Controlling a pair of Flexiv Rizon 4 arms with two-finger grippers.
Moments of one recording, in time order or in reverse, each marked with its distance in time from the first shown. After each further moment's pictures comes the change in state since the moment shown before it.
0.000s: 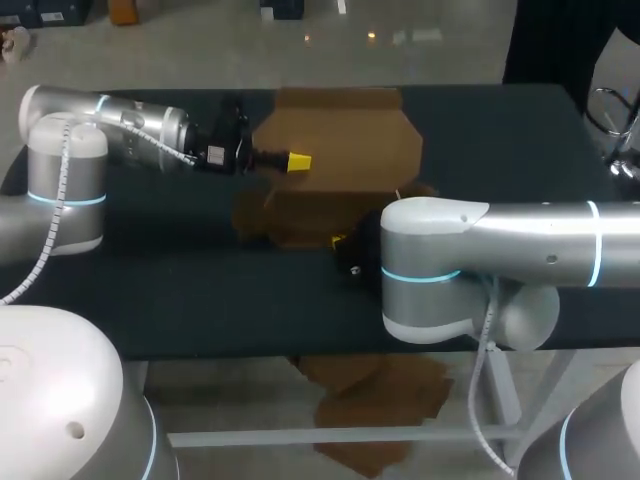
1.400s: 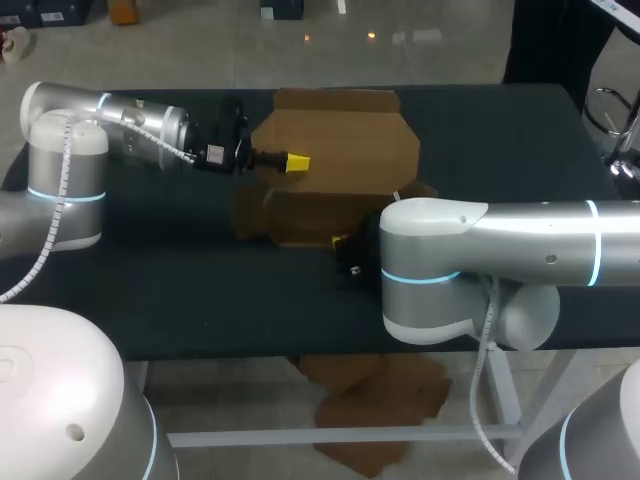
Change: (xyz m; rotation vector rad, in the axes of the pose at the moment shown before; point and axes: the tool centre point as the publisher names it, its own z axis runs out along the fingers) left arm -0.008 0.005 -0.002 -0.019 0.001 -0.024; right arm 0.000 0.000 0.000 0.001 0.002 0.001
